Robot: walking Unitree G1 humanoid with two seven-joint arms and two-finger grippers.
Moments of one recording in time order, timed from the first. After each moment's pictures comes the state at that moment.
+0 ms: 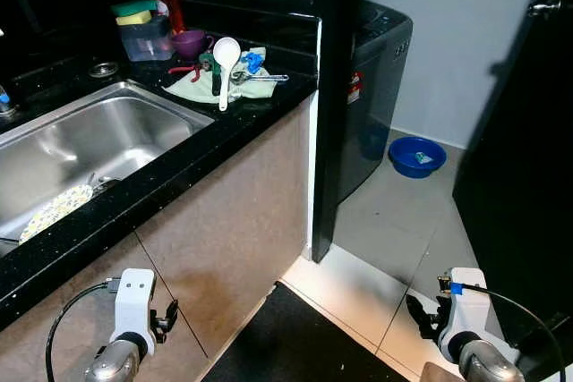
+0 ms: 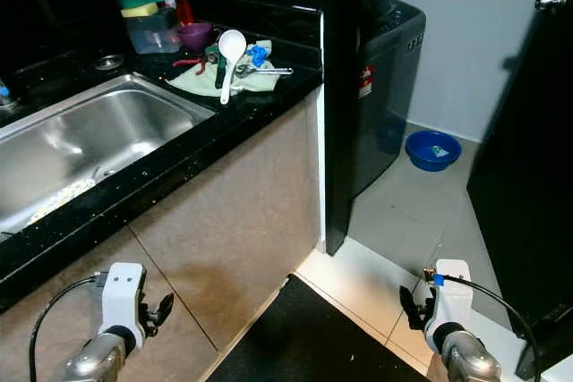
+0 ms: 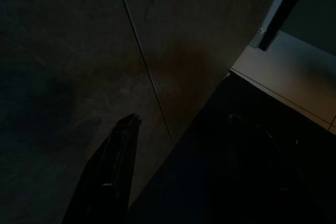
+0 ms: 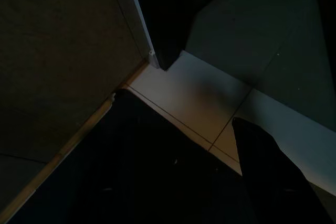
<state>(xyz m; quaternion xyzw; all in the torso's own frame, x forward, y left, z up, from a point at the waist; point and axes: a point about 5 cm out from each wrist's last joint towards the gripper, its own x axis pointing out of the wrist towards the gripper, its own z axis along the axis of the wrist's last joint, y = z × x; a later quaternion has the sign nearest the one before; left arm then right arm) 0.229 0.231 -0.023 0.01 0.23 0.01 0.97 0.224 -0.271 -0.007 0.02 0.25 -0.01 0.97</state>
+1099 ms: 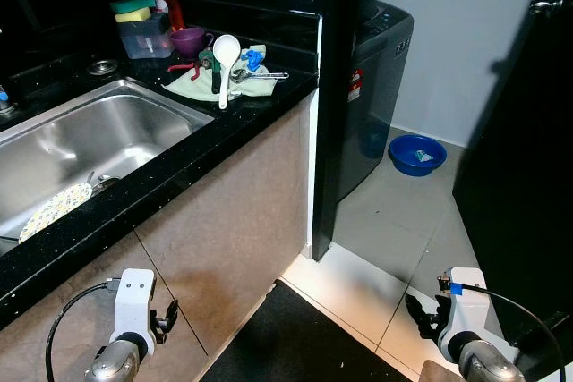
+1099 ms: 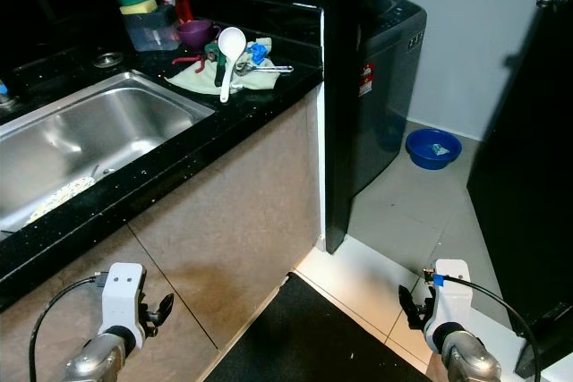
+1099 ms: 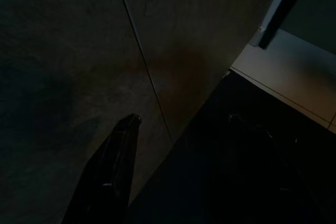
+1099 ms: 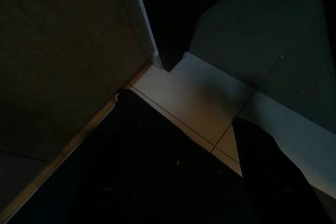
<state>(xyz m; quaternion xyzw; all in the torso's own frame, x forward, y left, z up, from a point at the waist) 0.229 0.230 -0.023 0.01 0.23 0.01 0.97 0.224 -0.270 -0.006 0.02 0.24 0.00 0.97</state>
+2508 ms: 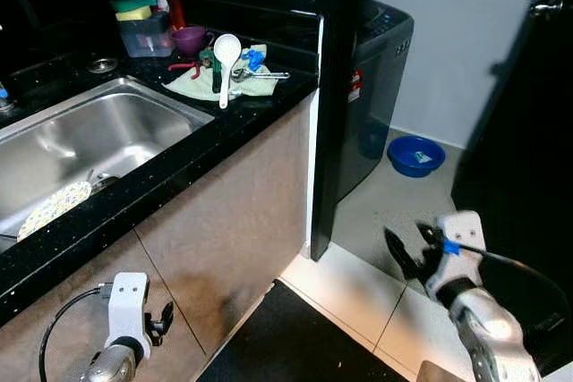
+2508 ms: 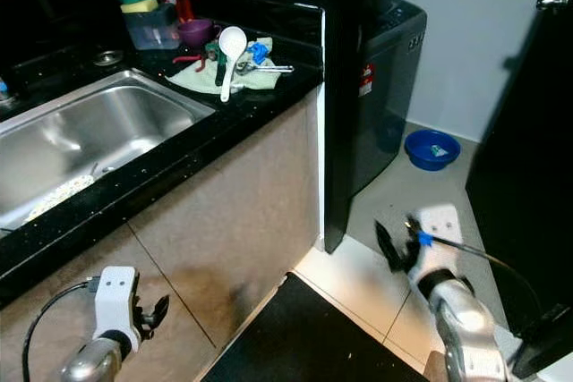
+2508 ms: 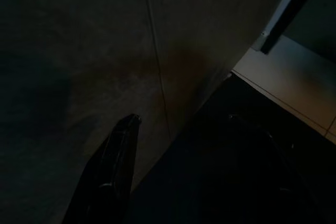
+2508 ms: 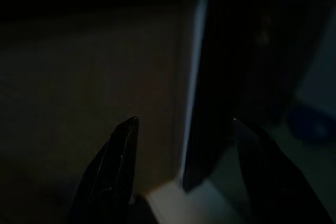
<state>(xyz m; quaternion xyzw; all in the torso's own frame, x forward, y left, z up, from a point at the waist) 0.222 0.236 -0.023 -0.01 0.23 0.03 0.97 0.267 -0.207 0.112 -0.07 0.00 0.15 0.99</state>
